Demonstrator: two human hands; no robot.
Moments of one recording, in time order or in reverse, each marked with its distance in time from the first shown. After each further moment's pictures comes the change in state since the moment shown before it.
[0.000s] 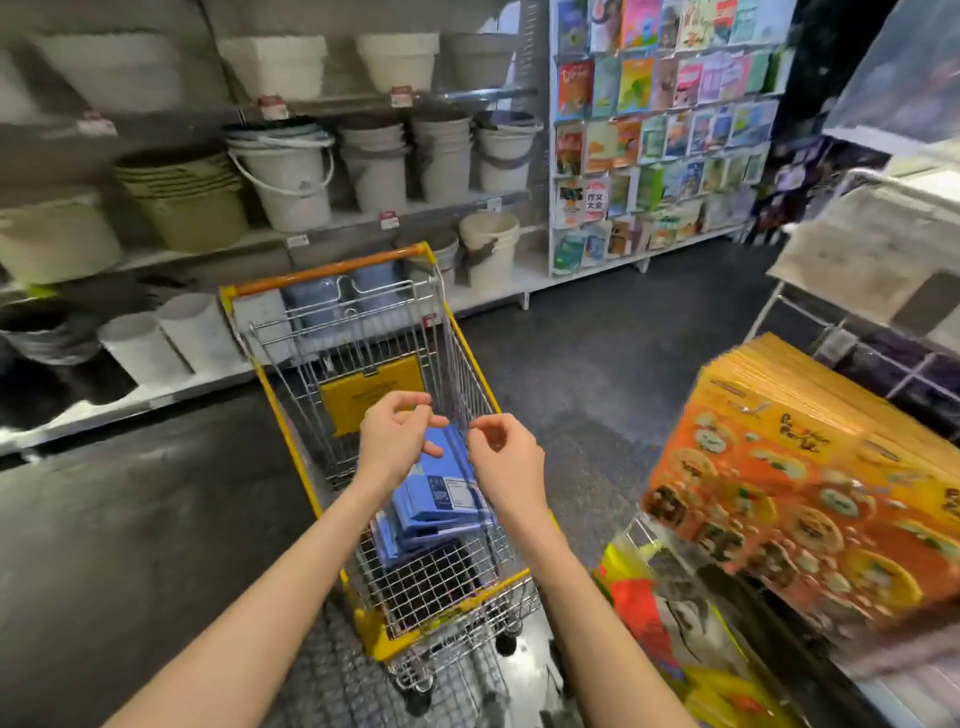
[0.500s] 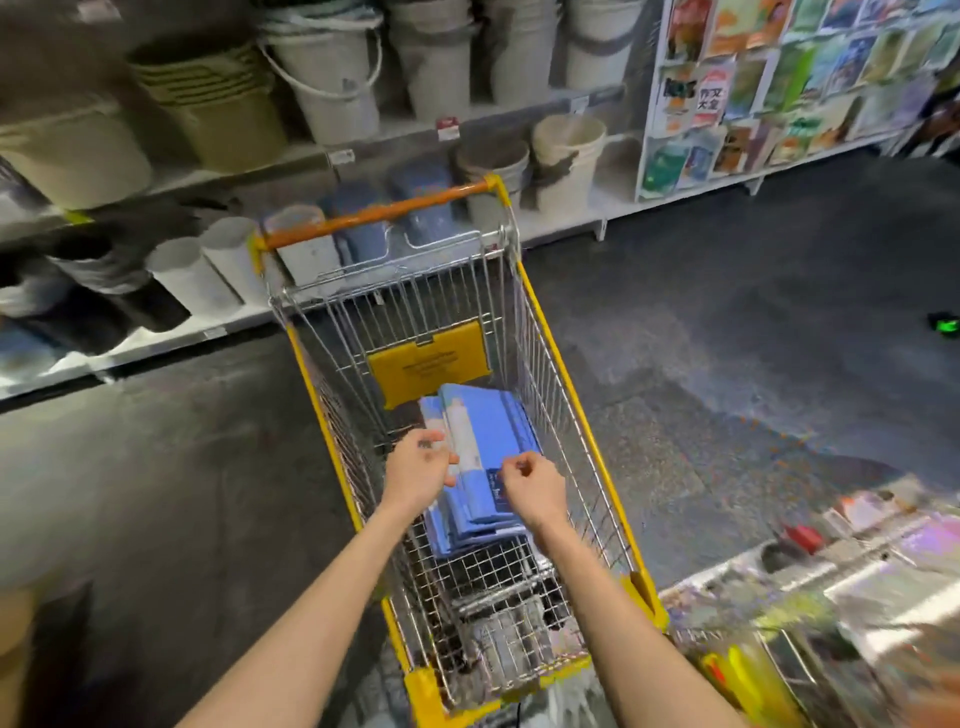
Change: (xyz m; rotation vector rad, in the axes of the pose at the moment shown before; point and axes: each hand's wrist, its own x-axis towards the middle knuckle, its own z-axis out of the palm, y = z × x) left_hand 0.149 -0.121 -0.028 0.159 -0.004 -0.427; right_hand 0.155 0.106 0.134 -0.140 -0.219 0.405
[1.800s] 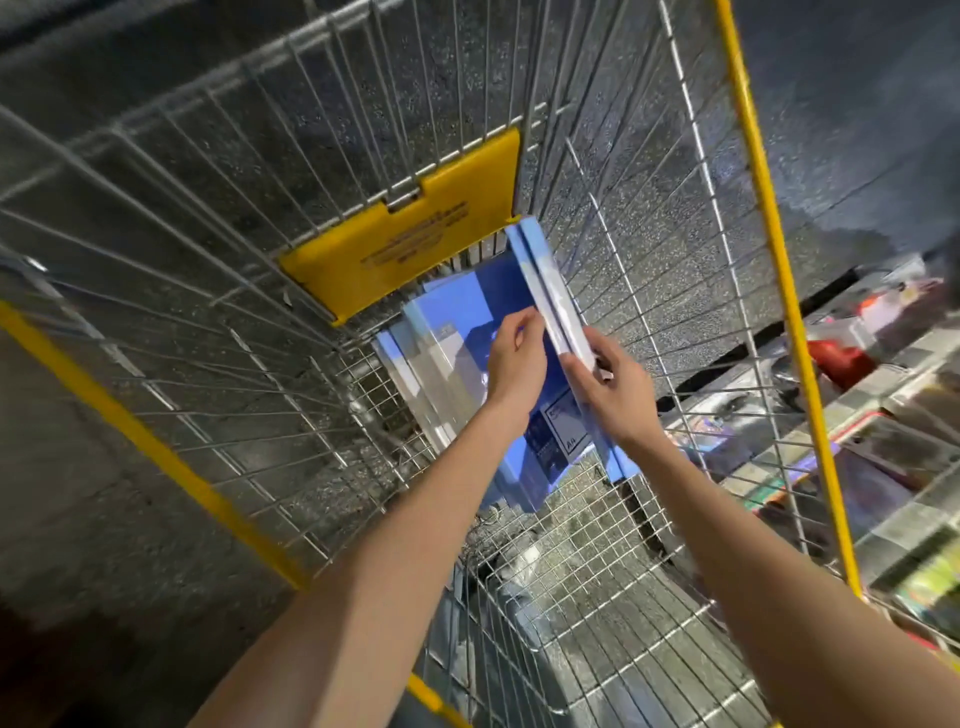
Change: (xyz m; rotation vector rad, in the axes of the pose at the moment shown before) left_hand 0.299 -0.086 0.102 -0.301 -0.413 -0.472; right_hand 0.258 0.072 0.113 -0.334 0.067 0.140
